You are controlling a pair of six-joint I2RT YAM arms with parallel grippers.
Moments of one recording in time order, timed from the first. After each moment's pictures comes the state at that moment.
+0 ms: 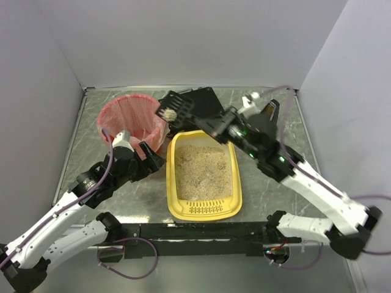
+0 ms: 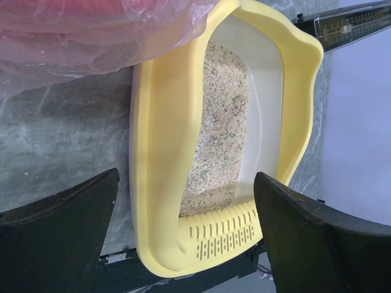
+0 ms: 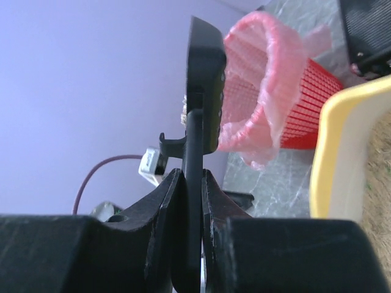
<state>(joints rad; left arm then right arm) -0.72 0.73 0.84 -0.68 -0.21 -1.02 0.81 1.00 1.14 -0.25 0.12 1.13</state>
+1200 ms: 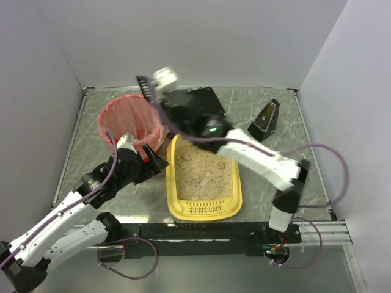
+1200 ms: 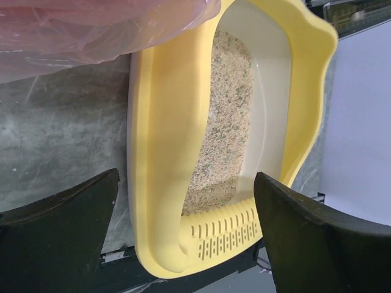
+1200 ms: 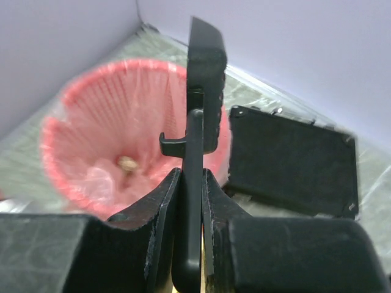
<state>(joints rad) -0.72 0.73 0.77 -0.63 -0.17 -1.04 1.08 1.78 1.96 -0.39 0.52 0.00</state>
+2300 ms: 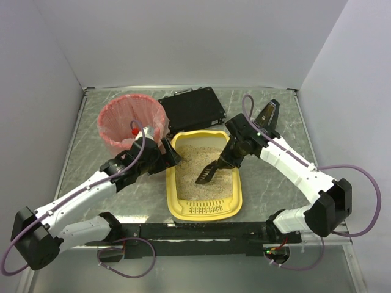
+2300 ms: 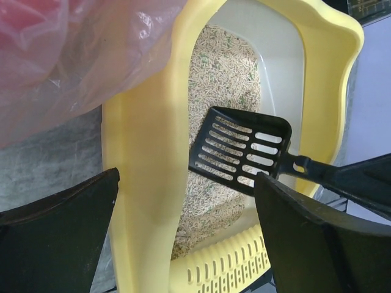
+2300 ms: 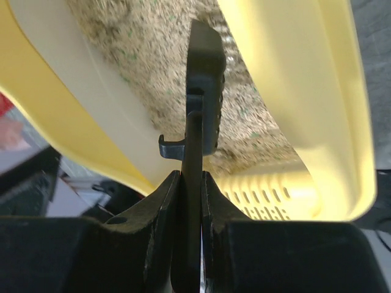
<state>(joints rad) -0.72 1.03 0.79 -0.40 -0.12 -0.96 0.59 1.35 1.24 -1.05 -0.11 1.14</state>
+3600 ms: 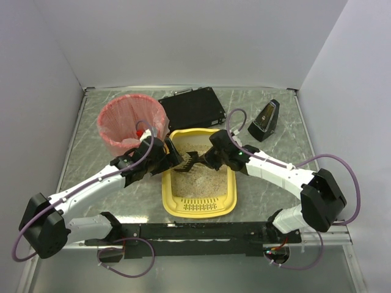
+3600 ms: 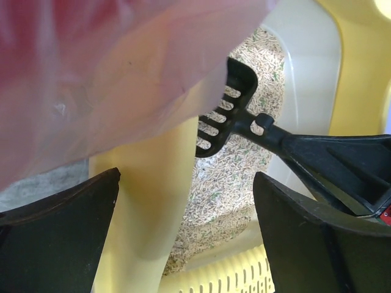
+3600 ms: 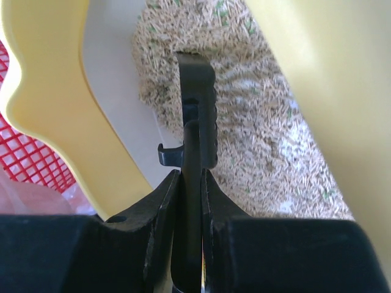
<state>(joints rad) -0.71 1.16 0.79 -0.37 -0.15 -1.00 0.74 1.41 0.93 -0.39 0.10 1.47</state>
